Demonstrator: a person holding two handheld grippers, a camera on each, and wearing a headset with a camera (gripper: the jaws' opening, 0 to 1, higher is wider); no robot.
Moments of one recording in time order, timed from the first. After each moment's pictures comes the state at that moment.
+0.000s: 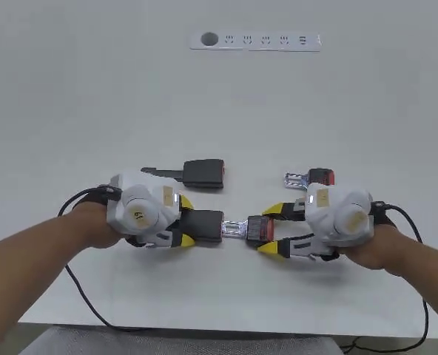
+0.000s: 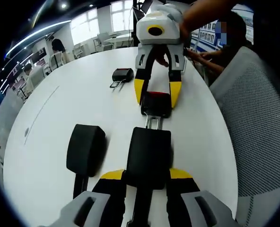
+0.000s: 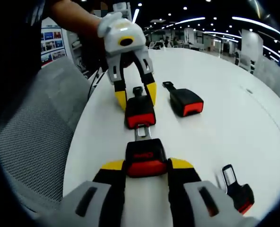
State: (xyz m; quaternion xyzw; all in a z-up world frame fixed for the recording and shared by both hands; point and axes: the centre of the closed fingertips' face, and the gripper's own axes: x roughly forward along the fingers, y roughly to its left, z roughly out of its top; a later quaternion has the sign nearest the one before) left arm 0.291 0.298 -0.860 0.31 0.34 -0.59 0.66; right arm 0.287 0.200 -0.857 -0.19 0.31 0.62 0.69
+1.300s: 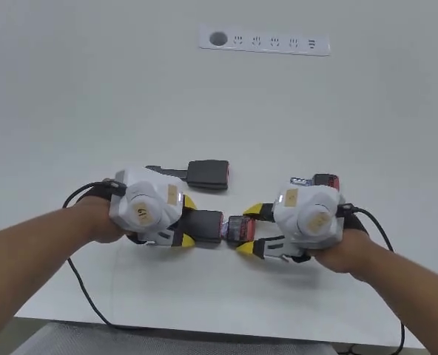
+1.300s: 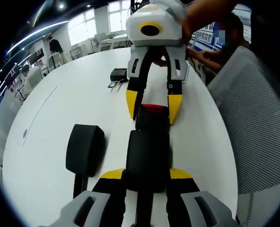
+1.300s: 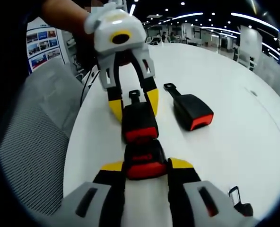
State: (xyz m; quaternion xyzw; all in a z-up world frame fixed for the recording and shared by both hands) left arm 0.292 0.299 -0.860 0.31 0.34 -0.60 0.66; right arm 0.287 0.237 -0.860 -0.21 0.33 0.60 0.70
